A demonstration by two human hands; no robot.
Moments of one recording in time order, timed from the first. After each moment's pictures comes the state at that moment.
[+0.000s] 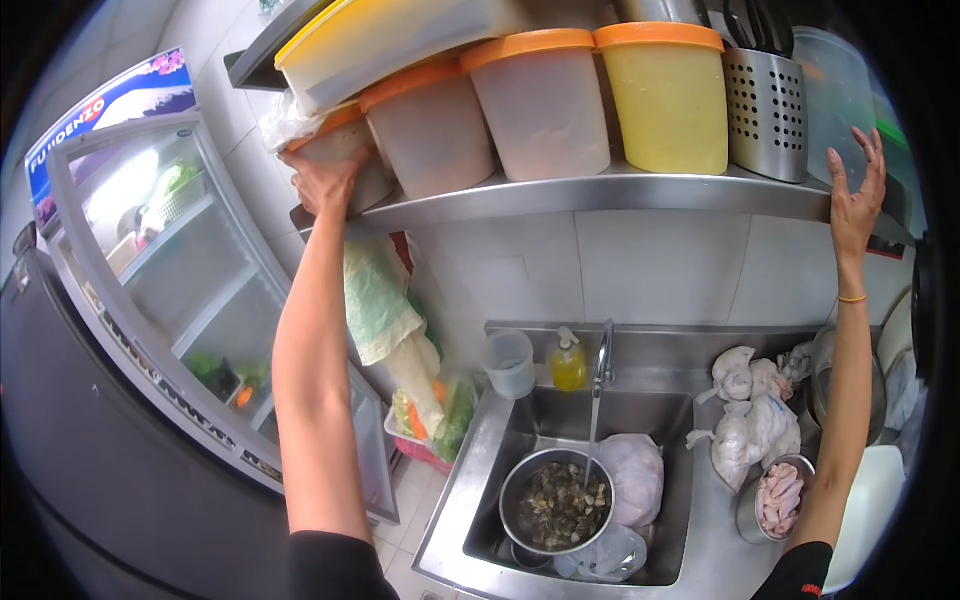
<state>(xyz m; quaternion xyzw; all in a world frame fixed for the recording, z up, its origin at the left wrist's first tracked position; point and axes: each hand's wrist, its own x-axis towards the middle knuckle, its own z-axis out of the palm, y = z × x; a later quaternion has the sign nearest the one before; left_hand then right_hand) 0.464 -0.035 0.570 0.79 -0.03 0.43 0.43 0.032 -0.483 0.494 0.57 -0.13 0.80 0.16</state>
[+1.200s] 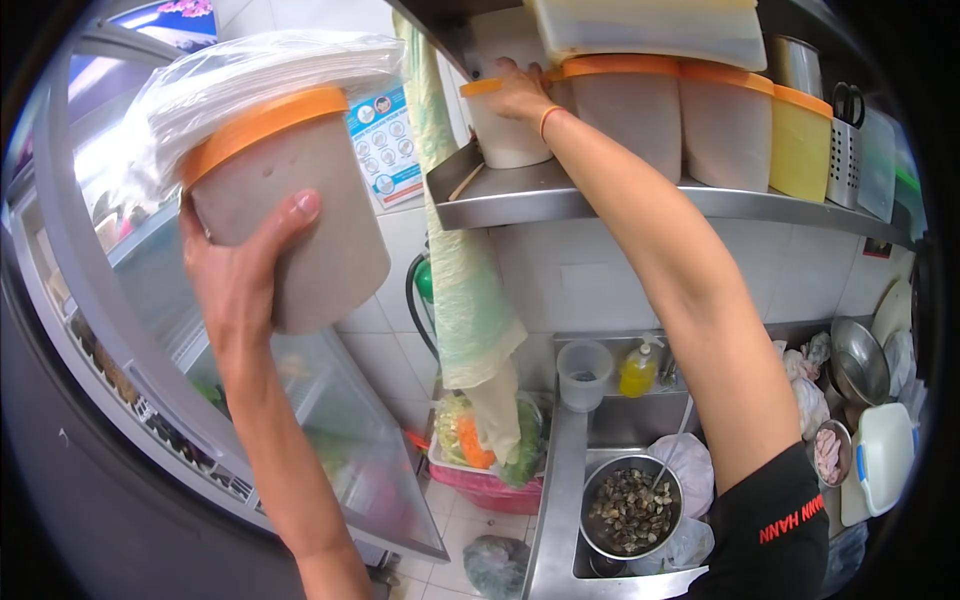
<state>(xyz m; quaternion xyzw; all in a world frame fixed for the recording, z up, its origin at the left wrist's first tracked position) 0.440 0.247 0.559 0.61 -0.30 0.39 0.62 0.541 -0.106 0.625 0.83 -0.15 0.47 -0.24</state>
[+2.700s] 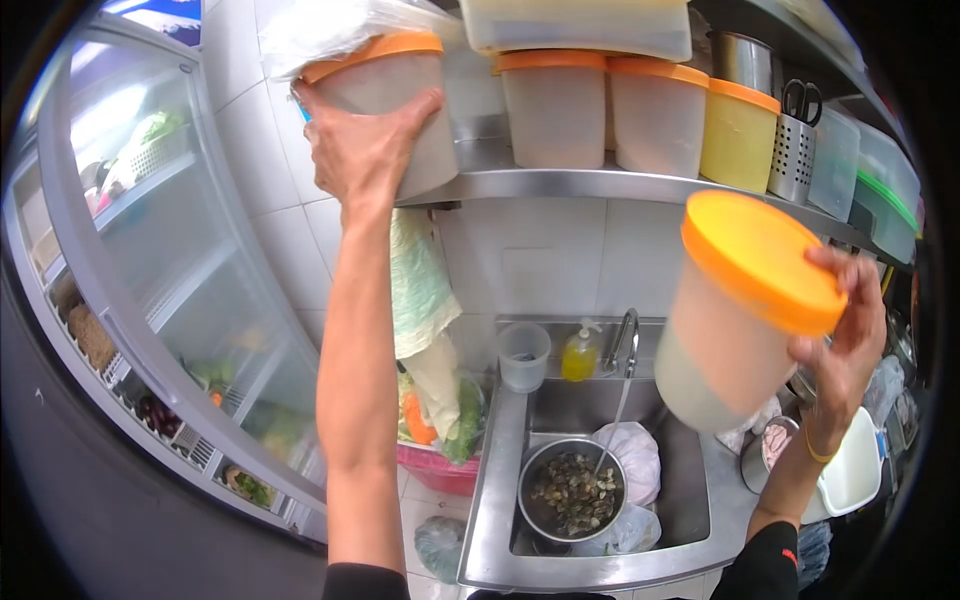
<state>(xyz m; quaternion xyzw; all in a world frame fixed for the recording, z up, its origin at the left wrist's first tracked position) 0.407 0.085 0.571 0.67 -0.20 0.44 0.56 0.045 -0.090 0.478 0.77 -0.05 0.61 -0.19</state>
